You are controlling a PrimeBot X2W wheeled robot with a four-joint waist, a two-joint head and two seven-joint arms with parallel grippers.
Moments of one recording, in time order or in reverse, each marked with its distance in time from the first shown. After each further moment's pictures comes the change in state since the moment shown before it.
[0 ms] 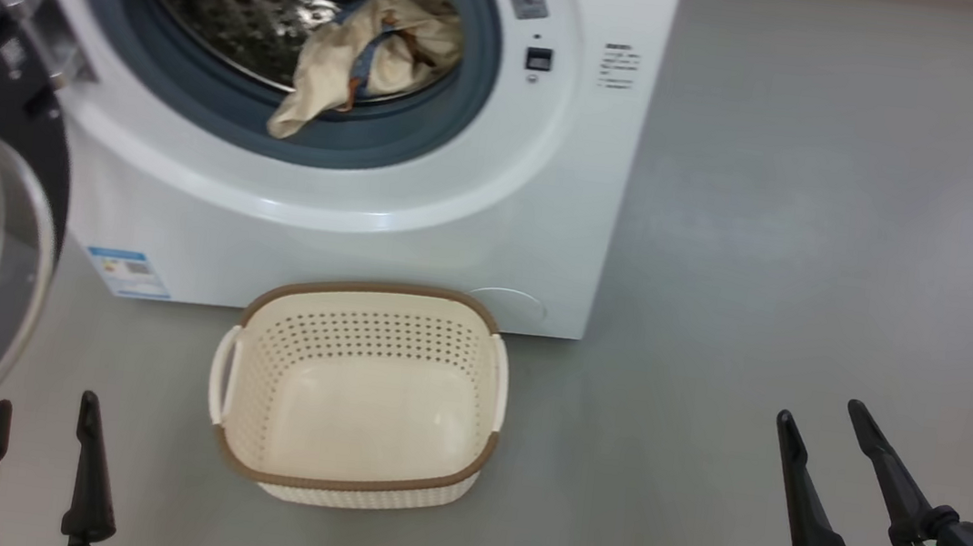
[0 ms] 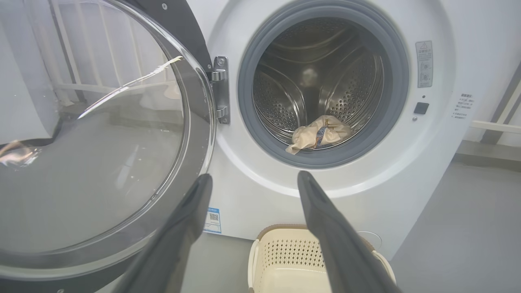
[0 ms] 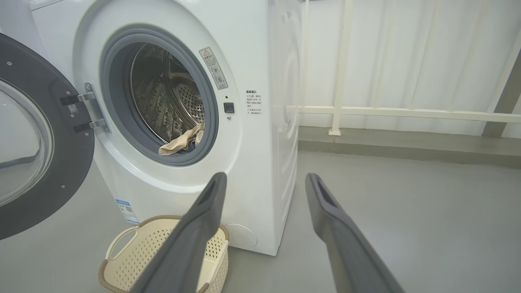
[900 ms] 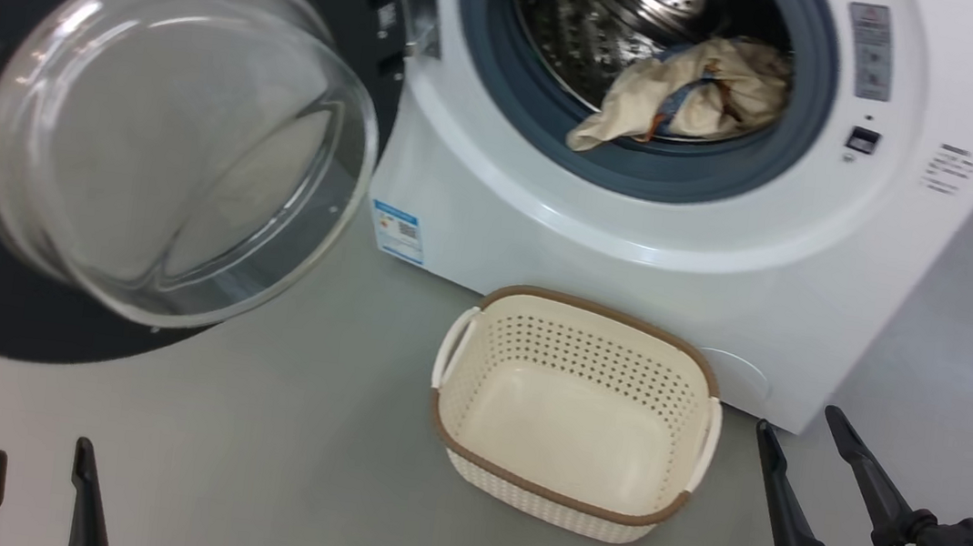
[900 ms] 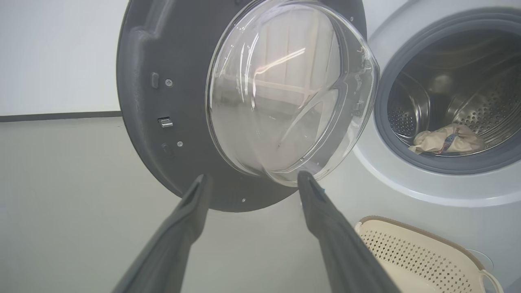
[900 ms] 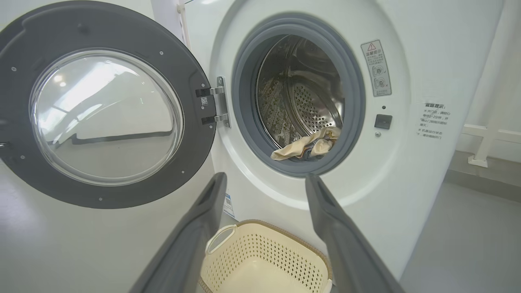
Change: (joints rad) left arm 0.082 0.000 -0.021 -0.020 -0.046 0.055 0.000; right arm -0.004 -0.022 0.055 0.006 0.001 0.000 0.000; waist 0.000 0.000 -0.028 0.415
